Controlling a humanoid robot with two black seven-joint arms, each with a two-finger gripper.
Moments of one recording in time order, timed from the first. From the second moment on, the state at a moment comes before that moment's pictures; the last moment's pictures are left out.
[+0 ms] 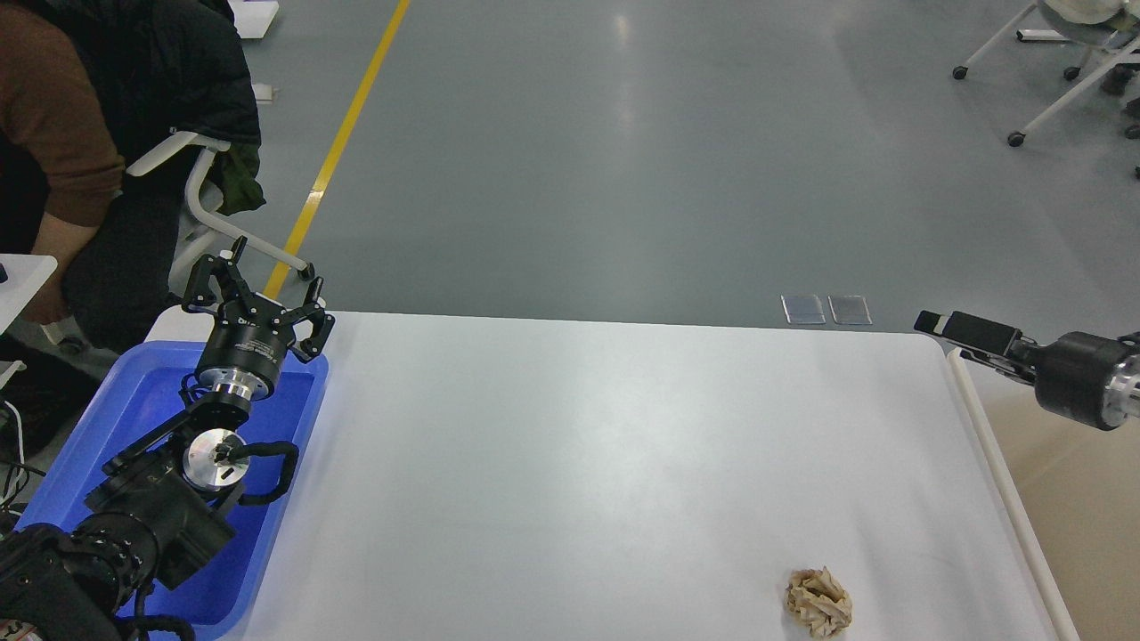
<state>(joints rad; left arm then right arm) -0.71 0.21 -0.76 -0.21 -0.11 -0.63 -0.56 0.86 -0.97 0.14 1.05 -1.08 0.10 0.49</state>
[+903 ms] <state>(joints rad) -0.71 0.21 -0.75 -0.21 -0.11 -0.63 -0.56 0.97 -0.89 -0.19 1.23 -1.53 0.10 0.49</state>
